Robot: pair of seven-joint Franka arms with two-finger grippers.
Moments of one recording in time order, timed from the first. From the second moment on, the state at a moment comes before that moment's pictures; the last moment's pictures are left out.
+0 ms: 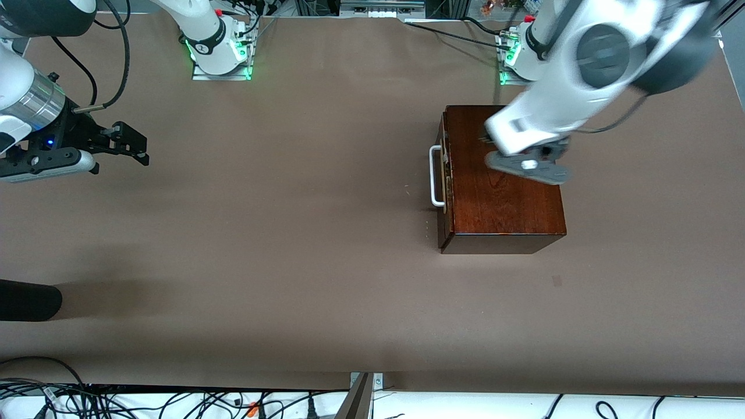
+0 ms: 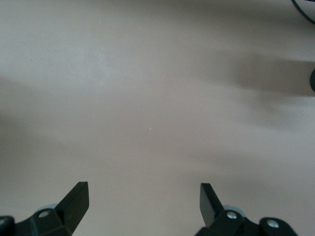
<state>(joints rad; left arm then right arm) -0.34 0.25 -0.16 -1.53 0.01 1.58 -0.25 0.26 0.05 -0.16 -1.62 0.04 1.73 -0.08</state>
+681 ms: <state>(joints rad) -0.65 0.51 -0.16 -1.51 0.23 1.78 -0.83 0.26 0.06 -0.15 -1.62 0.04 1.74 -0.08</state>
